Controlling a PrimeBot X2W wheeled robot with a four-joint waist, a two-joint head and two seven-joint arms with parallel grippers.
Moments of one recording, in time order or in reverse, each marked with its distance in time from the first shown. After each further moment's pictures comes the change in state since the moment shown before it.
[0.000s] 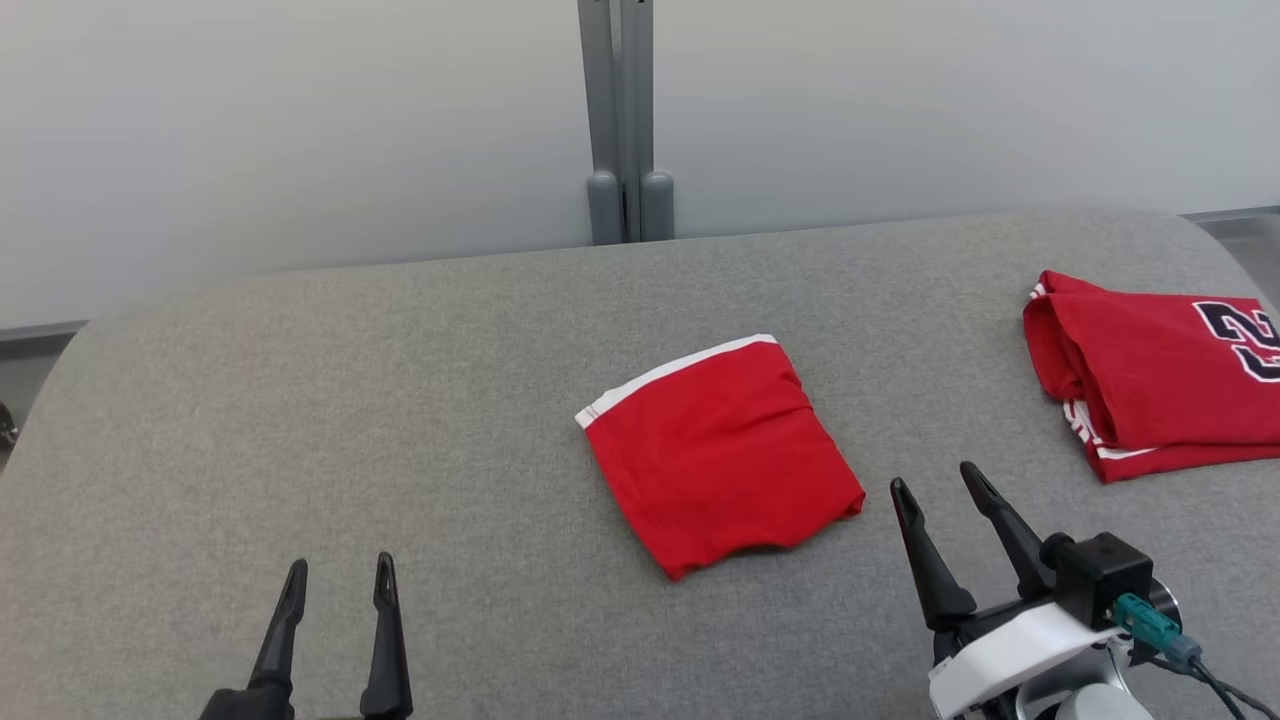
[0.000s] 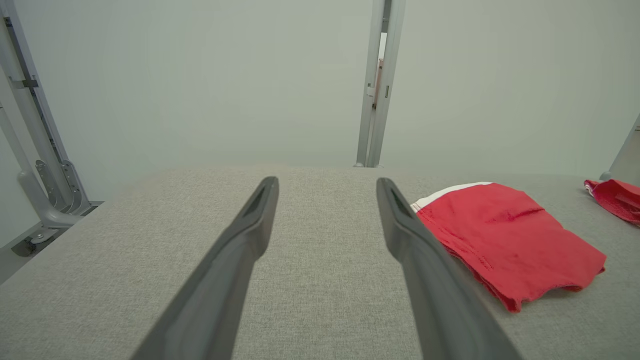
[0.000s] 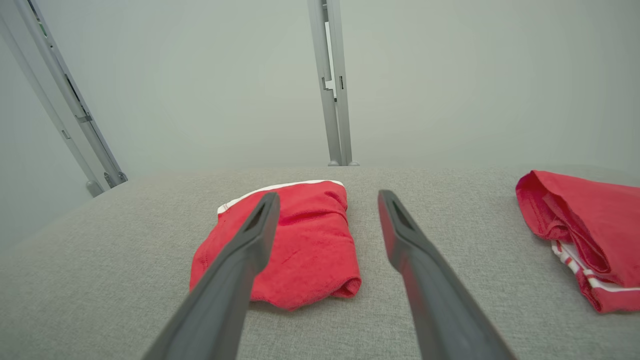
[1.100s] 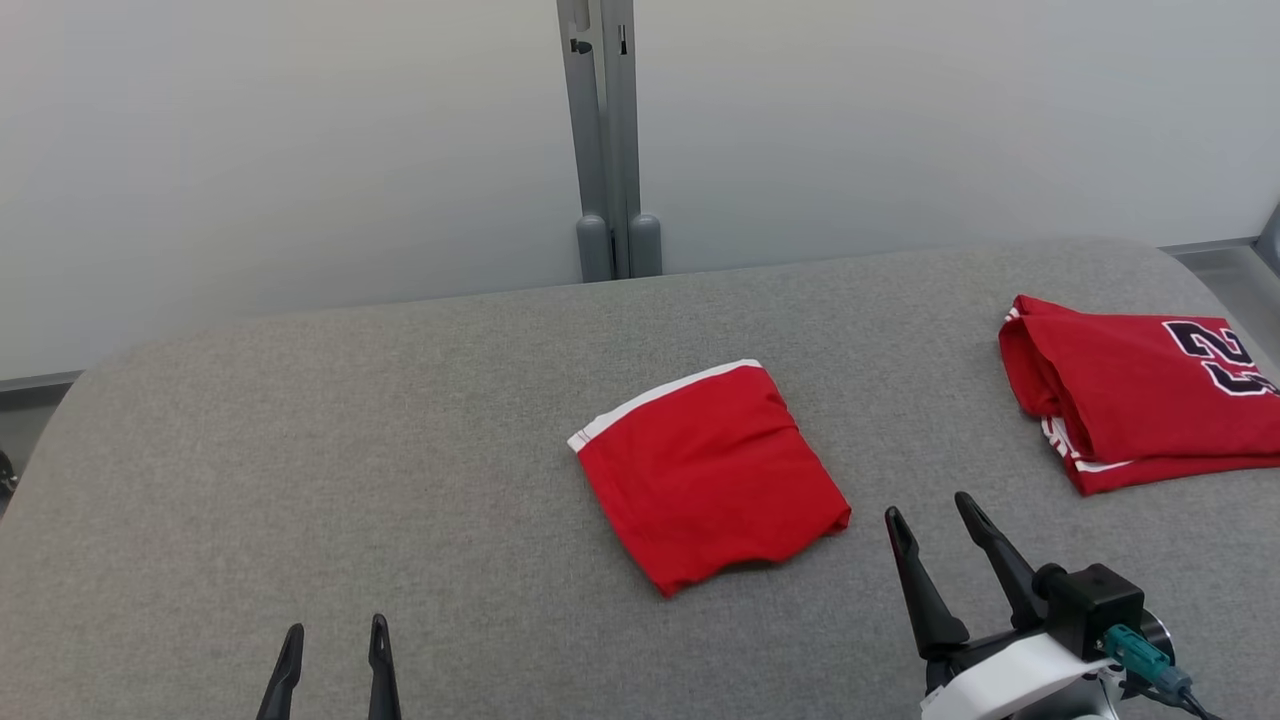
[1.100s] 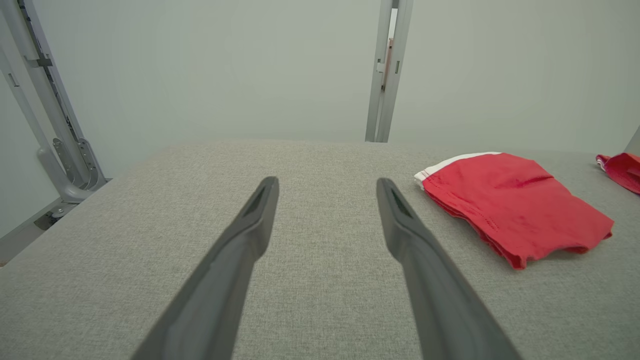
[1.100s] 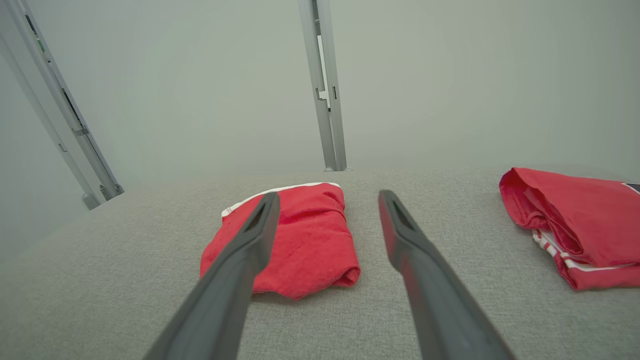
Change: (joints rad) left arm 0.071 0.000 0.010 0.059 0.000 0.026 0.000; right arm 0.065 0.046 -0.027 -0.021 -0.037 0.000 0.000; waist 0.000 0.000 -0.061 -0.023
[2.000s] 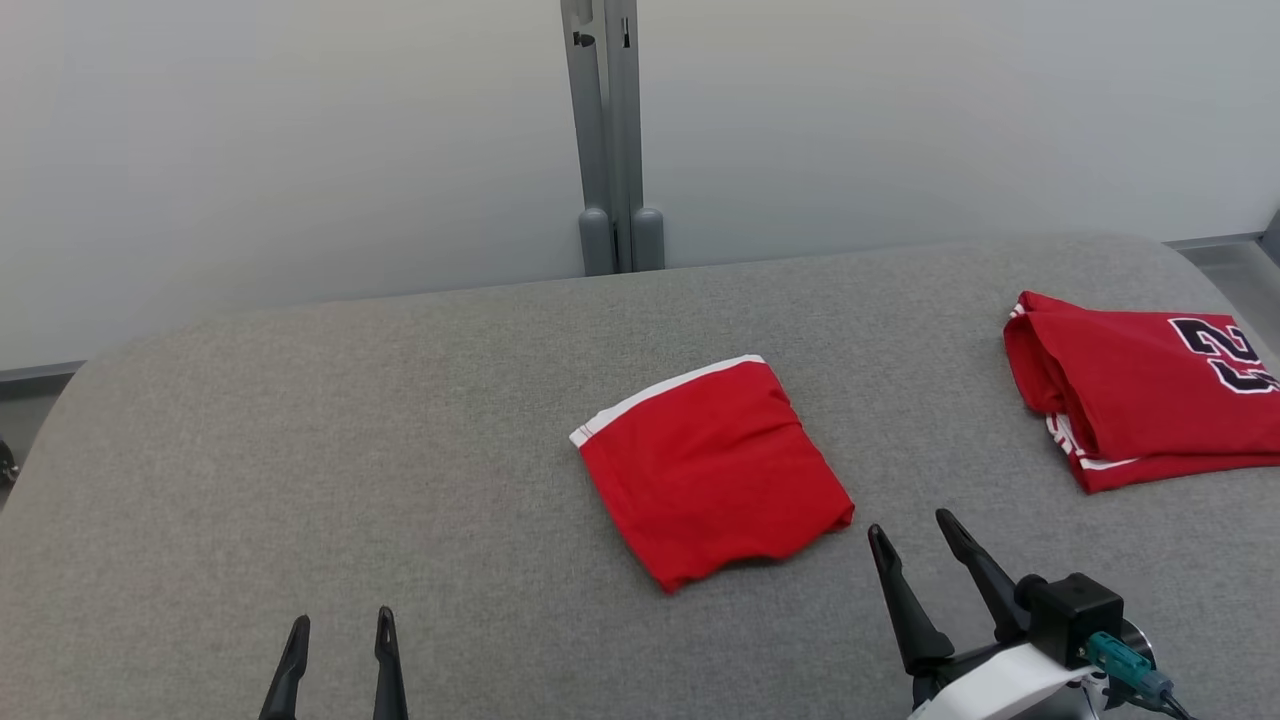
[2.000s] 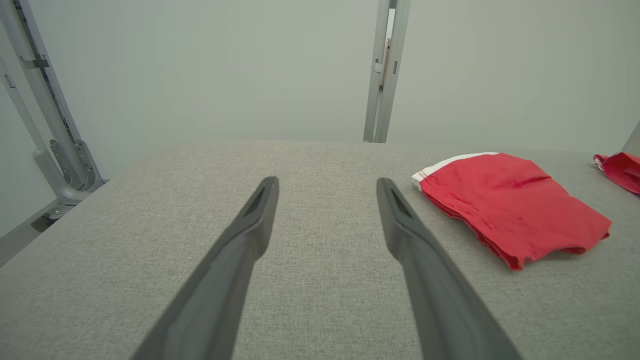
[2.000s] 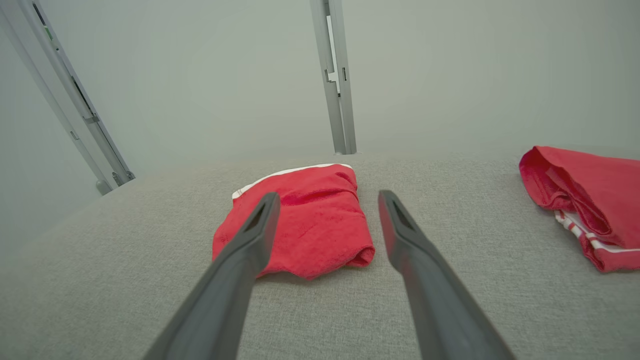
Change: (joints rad) left arm -0.004 0.000 -0.009 -0.006 0.002 0.001 0.000; right arm 0.003 -0.010 0.041 0.026 0.028 0.000 0.000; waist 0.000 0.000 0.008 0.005
